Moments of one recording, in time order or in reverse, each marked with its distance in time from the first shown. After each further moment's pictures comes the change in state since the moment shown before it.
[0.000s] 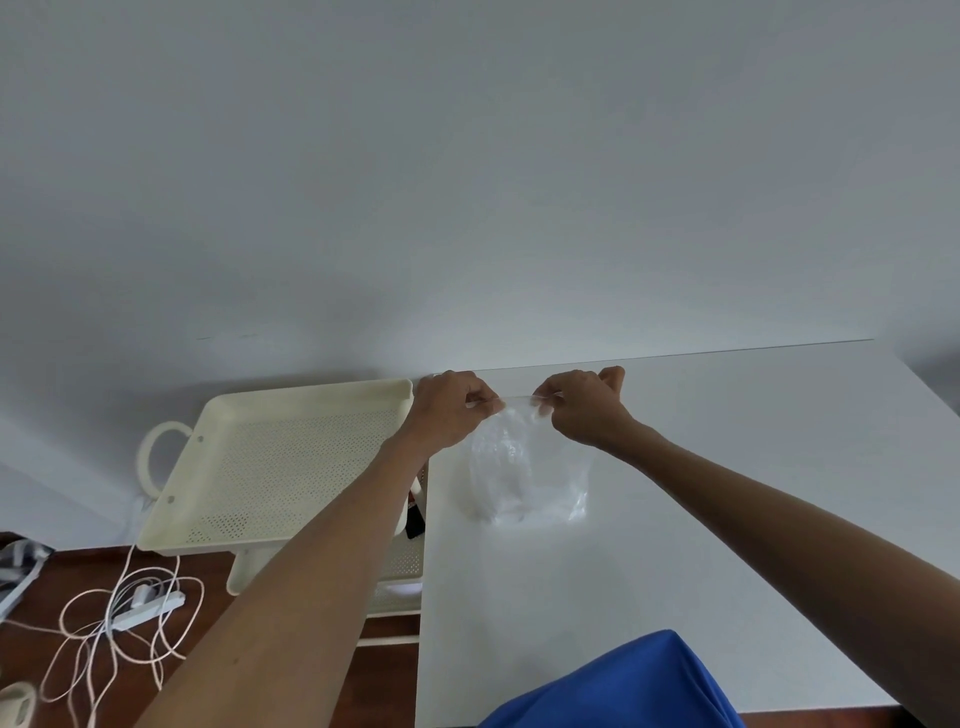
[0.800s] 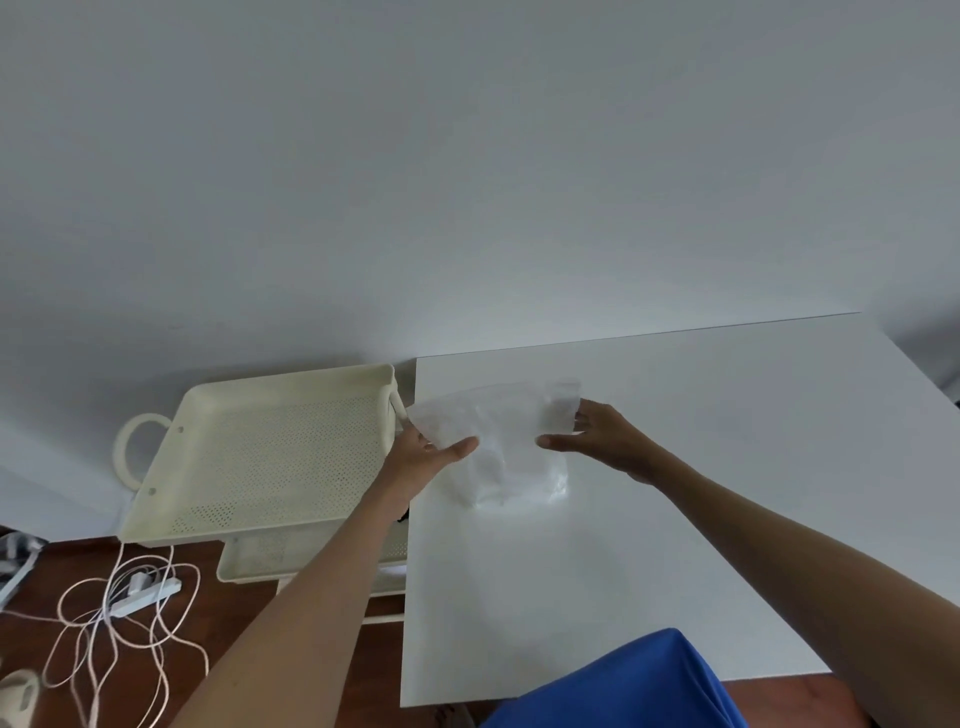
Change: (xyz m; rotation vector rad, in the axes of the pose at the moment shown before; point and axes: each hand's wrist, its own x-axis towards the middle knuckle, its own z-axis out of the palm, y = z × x) left_hand -0.057 -0.047 0.053 -0.704 -0.104 -0.458; right_hand -0.046 0.080 0.018 0.721 -0.342 0.121
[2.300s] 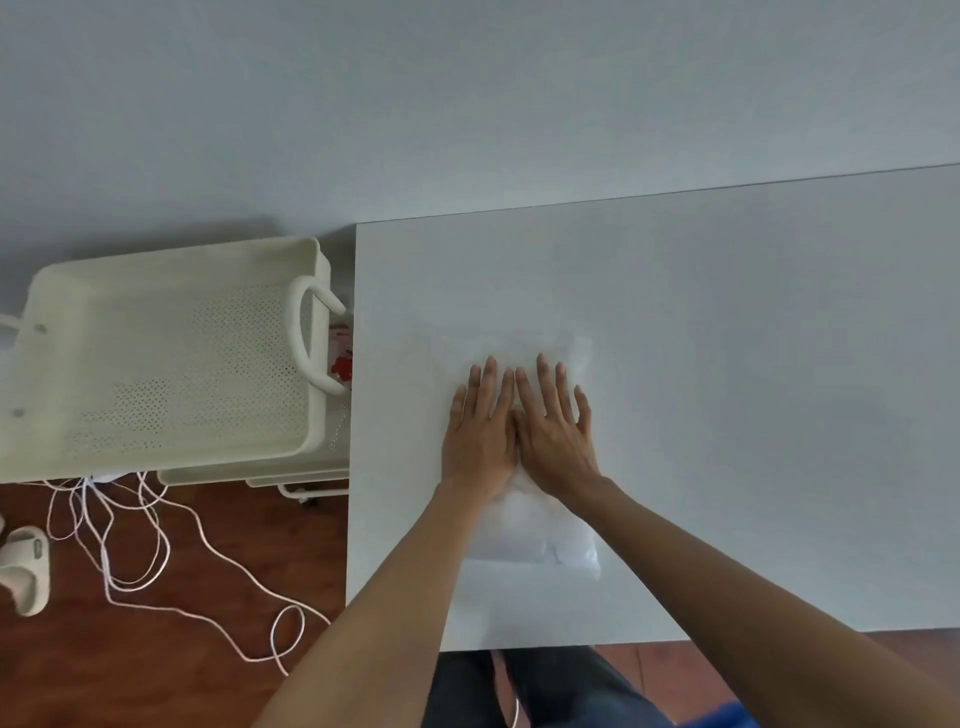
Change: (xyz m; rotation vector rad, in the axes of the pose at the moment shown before) left_hand 0.075 -0.134 0.159 1.124 0.007 0.229; right_hand 0.037 0.155 0.098 -0.870 0.121 0.144
